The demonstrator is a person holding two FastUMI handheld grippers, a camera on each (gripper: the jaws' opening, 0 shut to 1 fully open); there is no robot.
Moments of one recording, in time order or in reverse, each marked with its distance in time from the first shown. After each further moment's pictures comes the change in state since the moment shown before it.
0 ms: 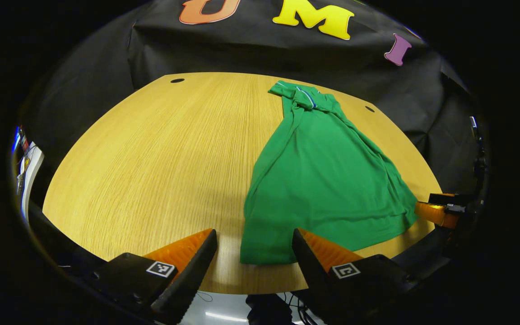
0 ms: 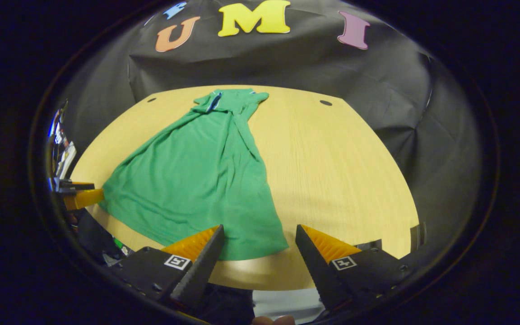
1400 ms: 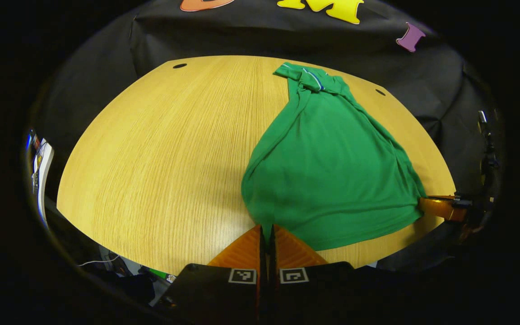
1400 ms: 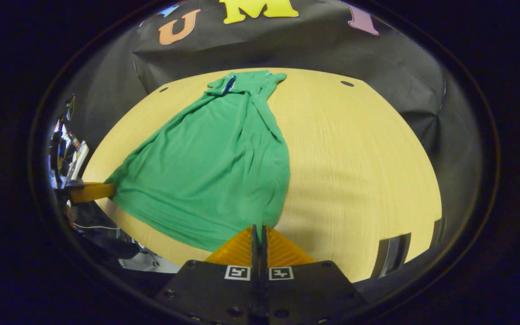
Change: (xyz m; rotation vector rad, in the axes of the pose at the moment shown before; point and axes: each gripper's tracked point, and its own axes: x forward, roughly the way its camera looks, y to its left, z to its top) left arm -0.009 -0.007 0.008 0.004 0.074 -0.025; right arm 0.011 0.031 -0.005 0.030 0.102 0.135
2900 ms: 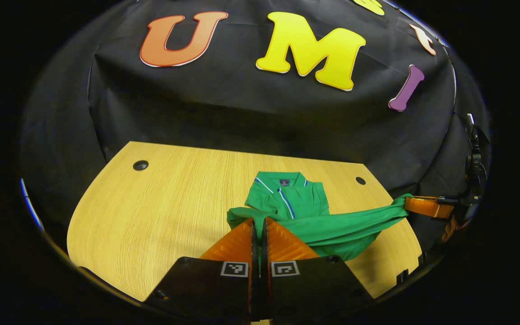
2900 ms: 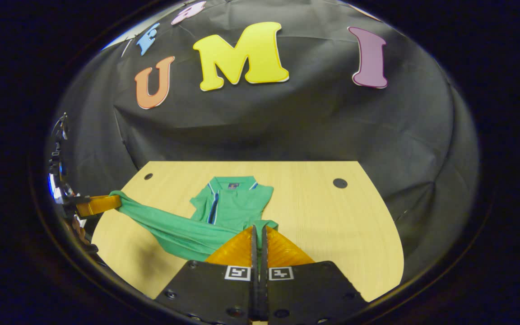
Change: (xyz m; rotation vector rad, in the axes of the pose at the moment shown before) left arm 0.019 -0.024 0.327 0.042 -0.409 -0.075; right arm -0.029 -0.025 0.332 0.054 -0.379 -0.021
